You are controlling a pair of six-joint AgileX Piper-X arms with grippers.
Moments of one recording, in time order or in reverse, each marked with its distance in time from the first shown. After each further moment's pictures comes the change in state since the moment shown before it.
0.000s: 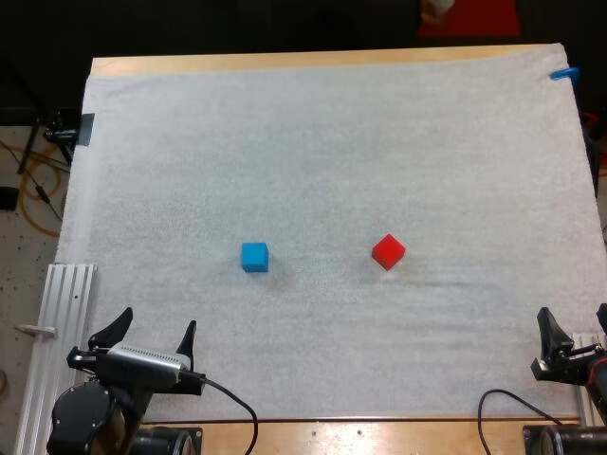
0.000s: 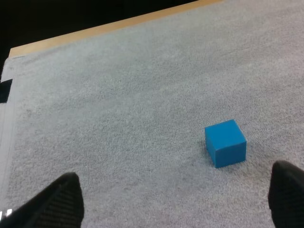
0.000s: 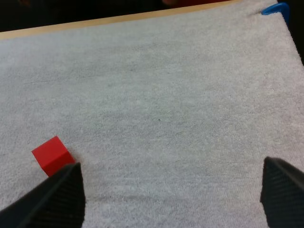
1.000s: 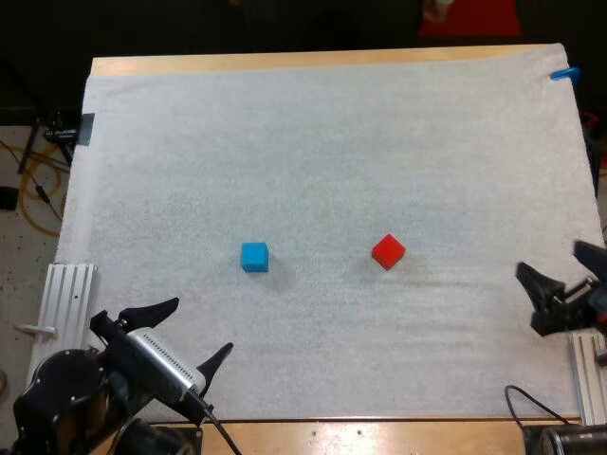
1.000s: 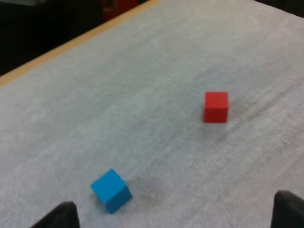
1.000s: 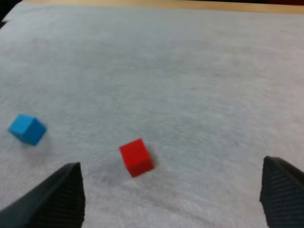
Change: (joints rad) left arm -0.363 0.343 -0.383 0.186 0.107 0.053; right arm 0.094 0.574 -0.449 0.057 -0.230 -0.152
